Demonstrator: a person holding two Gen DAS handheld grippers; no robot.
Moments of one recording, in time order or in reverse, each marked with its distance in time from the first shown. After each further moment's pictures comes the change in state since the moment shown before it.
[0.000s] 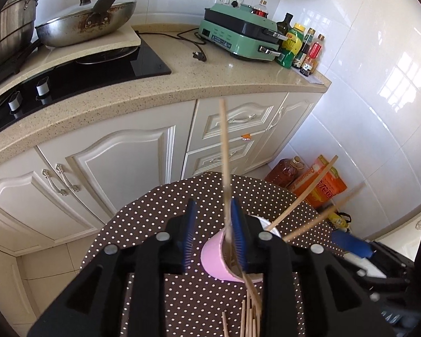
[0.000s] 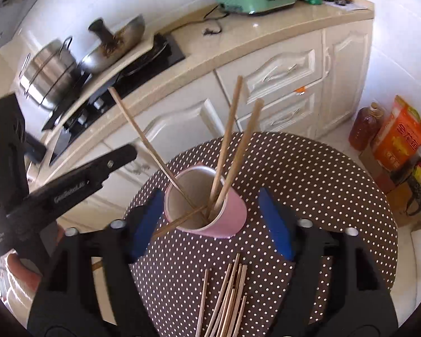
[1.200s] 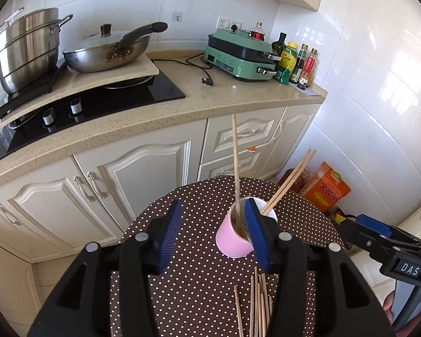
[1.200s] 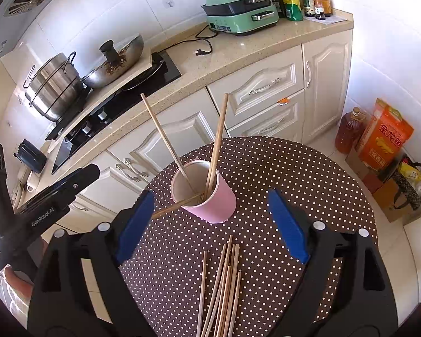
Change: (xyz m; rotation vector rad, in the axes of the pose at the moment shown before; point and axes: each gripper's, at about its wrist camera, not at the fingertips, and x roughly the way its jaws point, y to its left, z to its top) left arm -0.093 -0.005 -0.037 0.036 -0.114 0.060; right arm -0.071 0.006 -0.023 0.005 -0.056 -0.046
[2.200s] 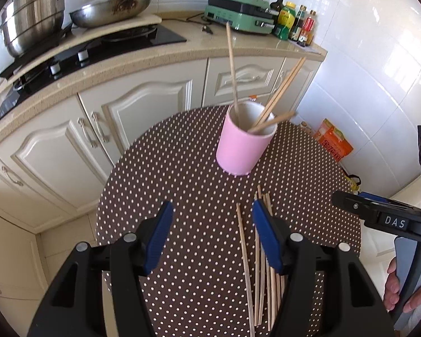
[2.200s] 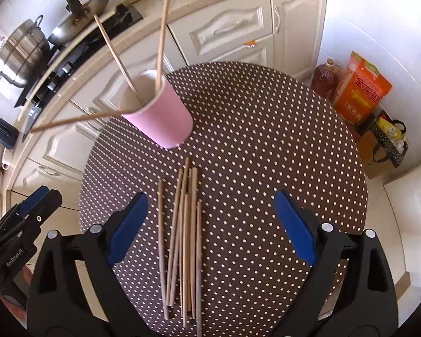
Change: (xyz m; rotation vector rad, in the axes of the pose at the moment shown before) left arm -0.008 -0.002 -0.119 0.007 0.193 0.020; right arm 0.024 -0.042 -0.088 0.052 0.224 -0.150
